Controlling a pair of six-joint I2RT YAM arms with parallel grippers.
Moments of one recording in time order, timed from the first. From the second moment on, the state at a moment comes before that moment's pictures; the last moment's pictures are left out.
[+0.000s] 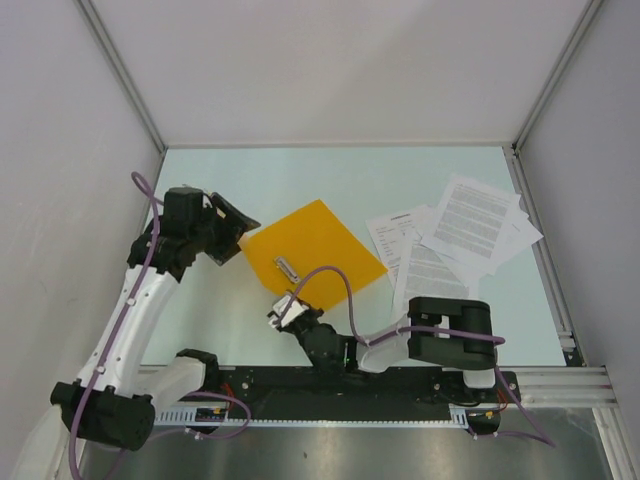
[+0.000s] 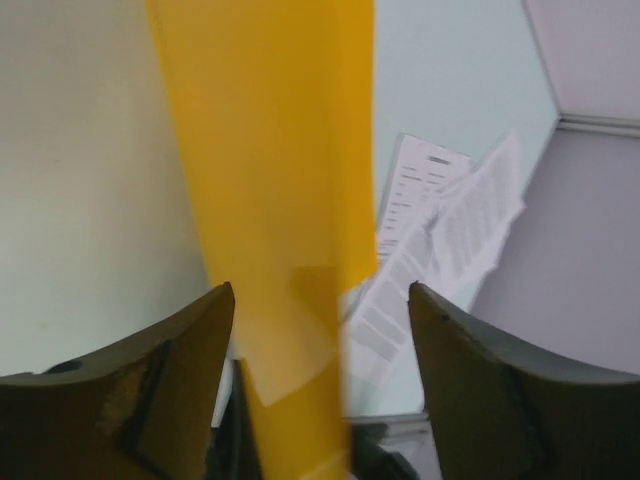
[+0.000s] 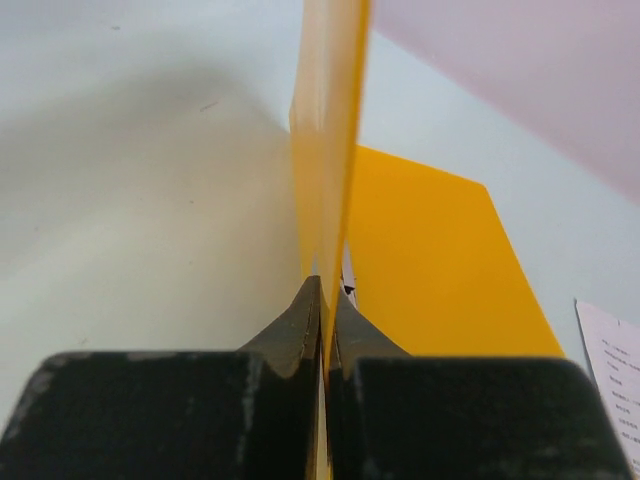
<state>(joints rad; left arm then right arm) -0.19 1.04 1.10 -0.80 0.16 -1.06 1.48 1.90 0.79 1.12 0.90 -0.33</state>
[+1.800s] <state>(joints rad) 0.02 1.07 1.20 -0.65 0.26 -0.39 1.07 2.17 1.35 0.39 -0.16 0.87</state>
